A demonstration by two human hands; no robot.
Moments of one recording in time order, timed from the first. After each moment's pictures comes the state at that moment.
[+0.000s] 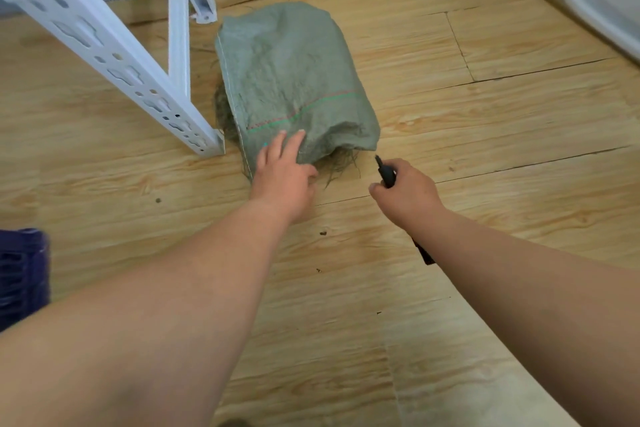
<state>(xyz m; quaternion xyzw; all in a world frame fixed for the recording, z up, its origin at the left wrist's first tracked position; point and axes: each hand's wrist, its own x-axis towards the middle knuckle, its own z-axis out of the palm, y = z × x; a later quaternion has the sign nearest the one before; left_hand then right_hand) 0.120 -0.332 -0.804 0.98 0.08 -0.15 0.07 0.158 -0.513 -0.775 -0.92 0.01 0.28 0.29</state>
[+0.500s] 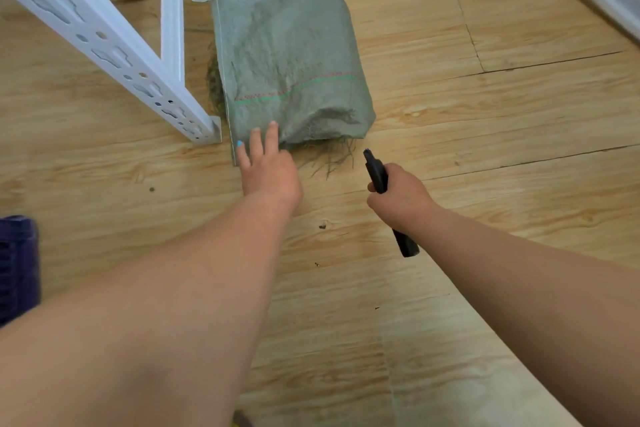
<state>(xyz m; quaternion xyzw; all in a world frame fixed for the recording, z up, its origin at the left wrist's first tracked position) 0.128 -0.328 -0.821 0.95 0.22 -0.21 0.03 0.158 -0.506 -0.788 -0.89 0.02 0.36 0.29</state>
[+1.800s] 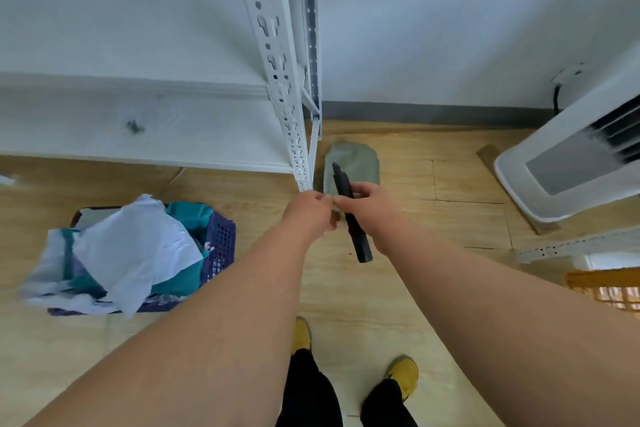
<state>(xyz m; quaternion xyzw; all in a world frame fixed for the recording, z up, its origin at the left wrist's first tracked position) -0.008 -0.320 -0.149 0.68 0.44 -0.18 0.56 0.052 -0.418 -0.160 -0.78 0.01 0.40 0.48</state>
